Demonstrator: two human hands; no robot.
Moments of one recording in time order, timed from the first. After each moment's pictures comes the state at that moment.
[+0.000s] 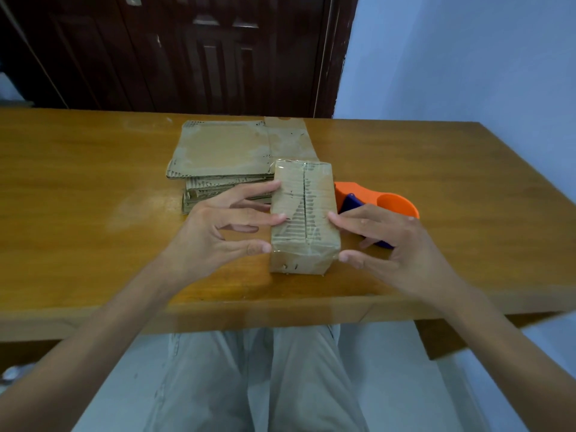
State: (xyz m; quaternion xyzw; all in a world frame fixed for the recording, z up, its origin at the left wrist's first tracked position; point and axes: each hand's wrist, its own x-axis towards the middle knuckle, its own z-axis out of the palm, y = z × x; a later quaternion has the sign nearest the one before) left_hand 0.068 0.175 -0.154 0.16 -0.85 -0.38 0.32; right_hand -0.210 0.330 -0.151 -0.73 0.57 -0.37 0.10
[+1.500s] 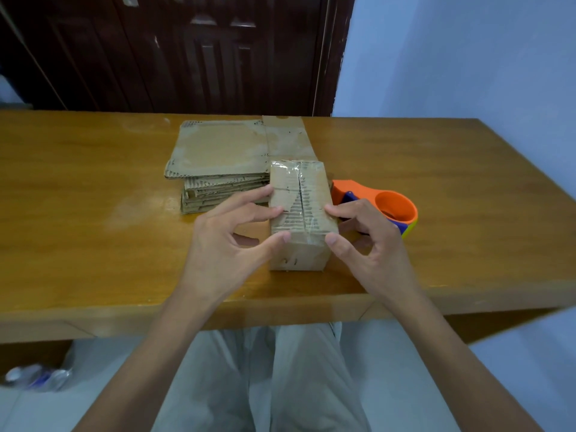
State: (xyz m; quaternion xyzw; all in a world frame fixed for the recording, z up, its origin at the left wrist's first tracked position) left_hand 0.047 0.211 -0.163 0.29 -0.78 -0.34 0.43; right_hand -0.176 0.317 -0.180 -0.61 0.59 -0.51 0.12
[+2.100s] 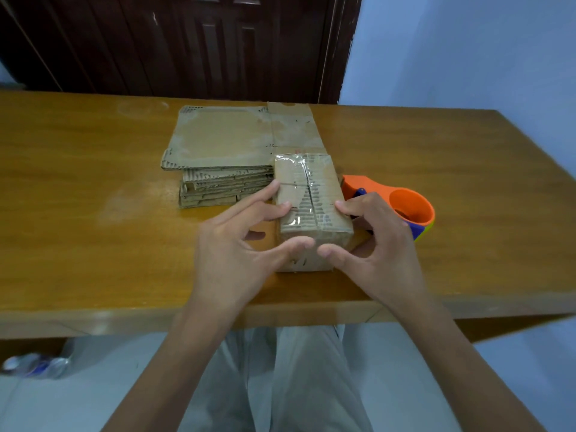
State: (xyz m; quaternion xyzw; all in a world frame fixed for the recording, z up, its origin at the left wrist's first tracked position) left_hand 0.034 0.215 -0.173 0.32 -0.77 -0.28 0.48; right_hand -0.176 0.305 -0.183 -0.63 0.62 -0.46 0.02
